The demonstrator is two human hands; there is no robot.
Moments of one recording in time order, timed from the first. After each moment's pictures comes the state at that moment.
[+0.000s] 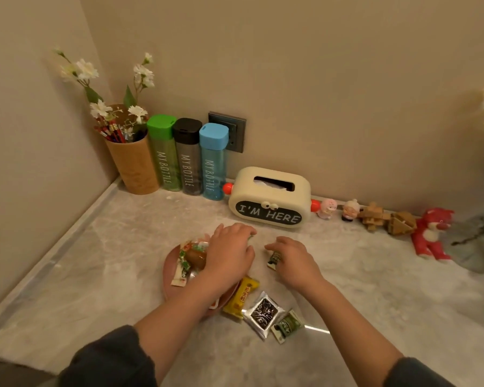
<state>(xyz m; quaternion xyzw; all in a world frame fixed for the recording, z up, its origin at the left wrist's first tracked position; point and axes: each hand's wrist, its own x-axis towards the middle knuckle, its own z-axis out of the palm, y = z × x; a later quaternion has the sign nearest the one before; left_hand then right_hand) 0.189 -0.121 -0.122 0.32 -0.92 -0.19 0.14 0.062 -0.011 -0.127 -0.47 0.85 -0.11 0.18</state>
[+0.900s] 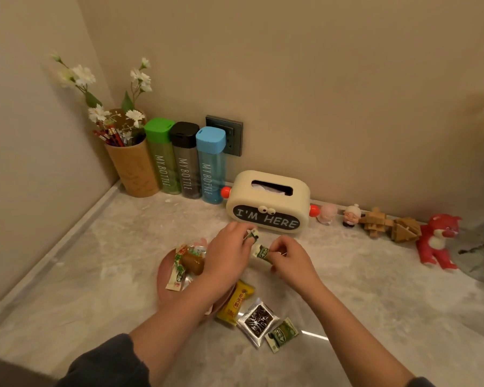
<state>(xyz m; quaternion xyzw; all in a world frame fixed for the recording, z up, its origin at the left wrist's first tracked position) 0.177 -0.117 -0.118 0.35 -0.87 -0.27 0.21 0.062 -0.014 -0.116 -0.34 0.80 -0.42 0.27</state>
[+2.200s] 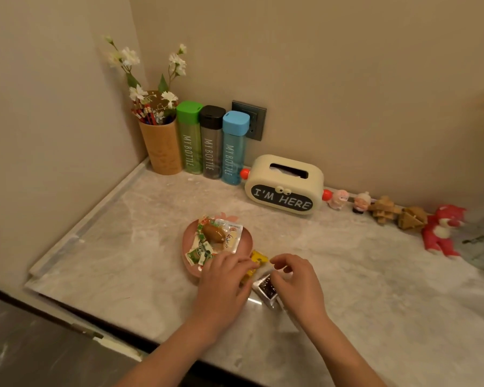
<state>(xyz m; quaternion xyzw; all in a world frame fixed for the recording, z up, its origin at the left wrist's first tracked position) 0.285 -0.032 -0.153 0.32 -0.90 -0.19 0.24 0.134 0.055 -0.142 -0.40 0.83 -0.36 0.15</state>
